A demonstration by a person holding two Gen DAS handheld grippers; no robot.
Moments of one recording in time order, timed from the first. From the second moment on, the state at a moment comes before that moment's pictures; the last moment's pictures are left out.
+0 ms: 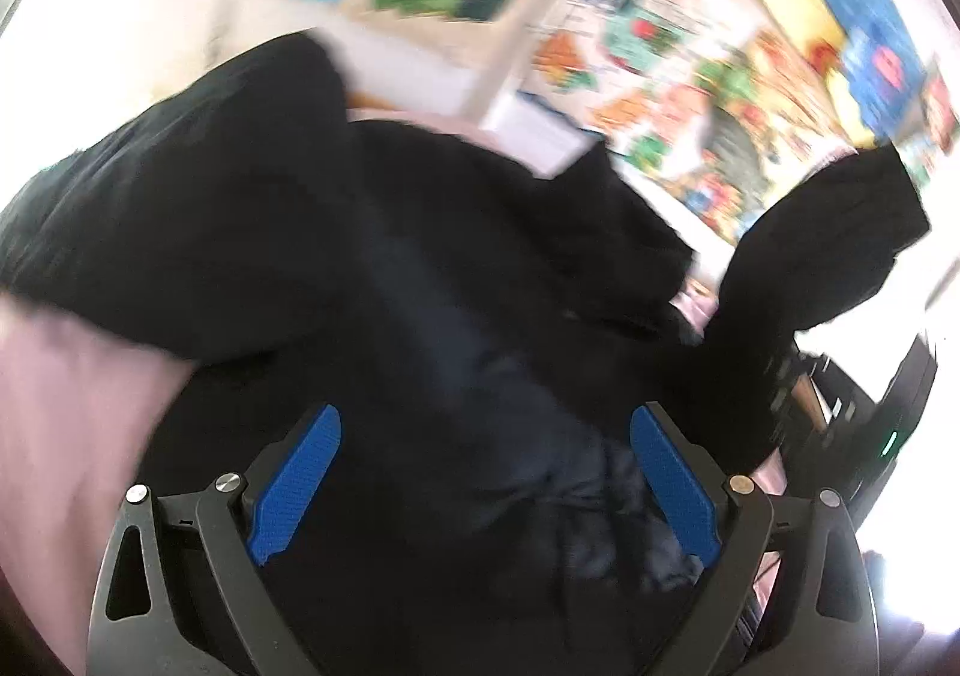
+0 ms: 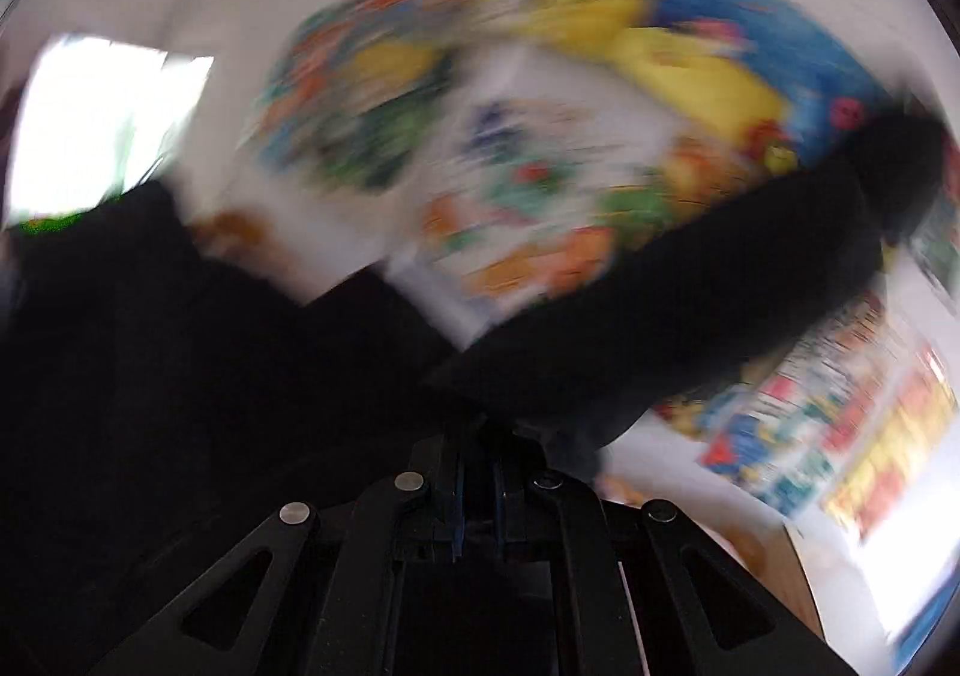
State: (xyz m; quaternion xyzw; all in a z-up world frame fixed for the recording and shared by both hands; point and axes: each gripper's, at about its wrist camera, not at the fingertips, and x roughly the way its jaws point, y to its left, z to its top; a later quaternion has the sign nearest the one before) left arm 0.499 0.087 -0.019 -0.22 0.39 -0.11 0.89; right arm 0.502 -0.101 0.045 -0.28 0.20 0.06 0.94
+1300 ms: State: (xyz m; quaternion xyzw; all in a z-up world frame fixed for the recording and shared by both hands) left arm 0.553 0.092 -0.061 -0.06 0.41 0.02 0.91; right arm 0.461 -0.177 -0.006 -0.11 0.27 0.06 0.95
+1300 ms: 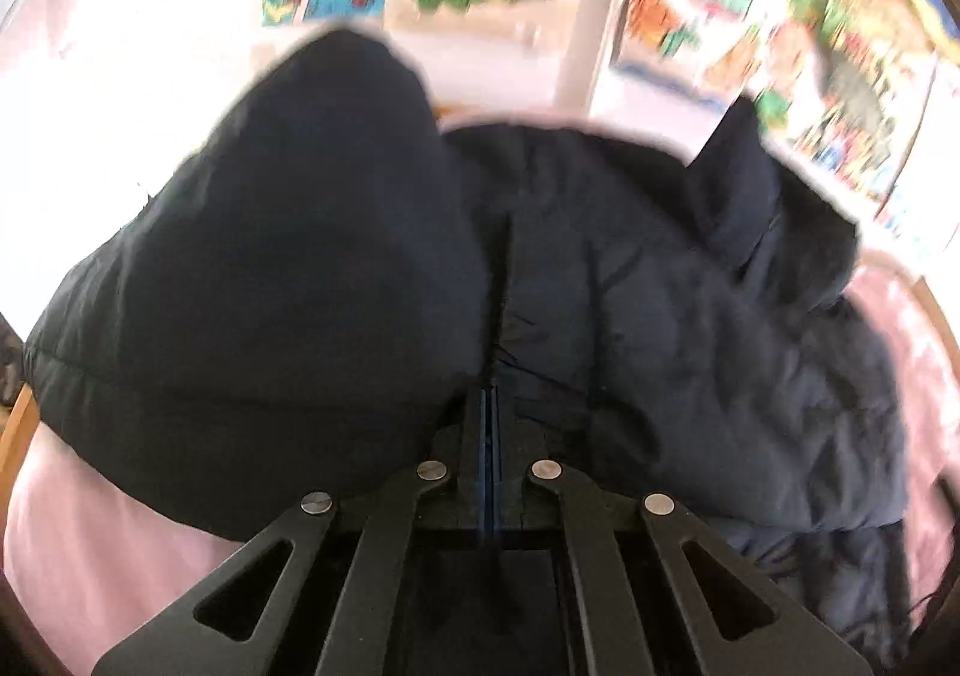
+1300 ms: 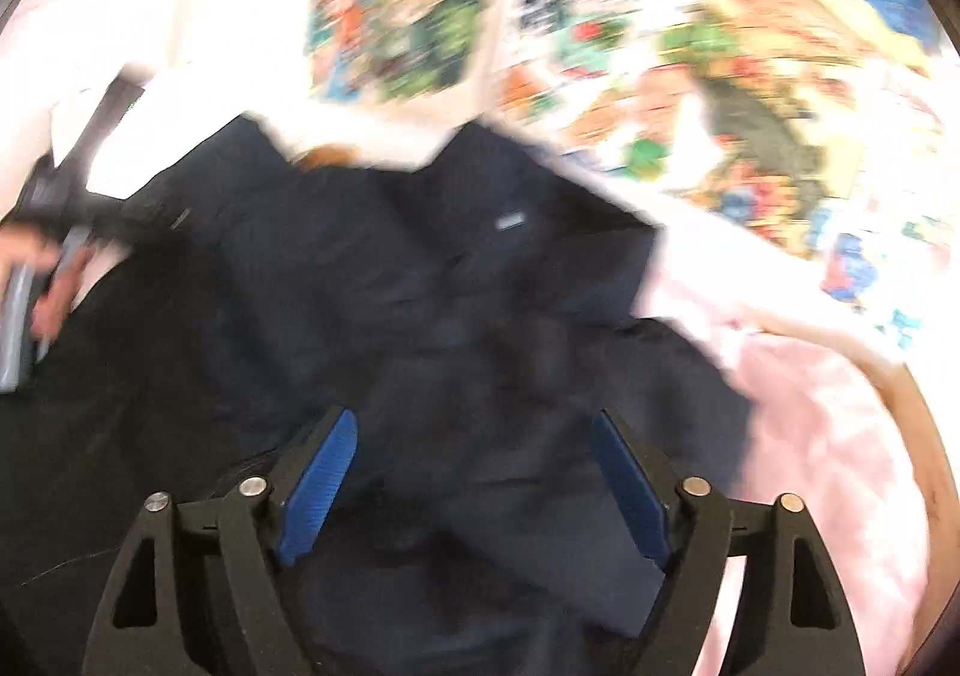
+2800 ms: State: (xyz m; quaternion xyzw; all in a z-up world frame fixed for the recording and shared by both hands) left arm 0.499 0.315 -0.076 -0.48 0.26 0.15 0.83; right arm 0.462 -0.211 -0.061 -0.03 0.37 0.15 0.92
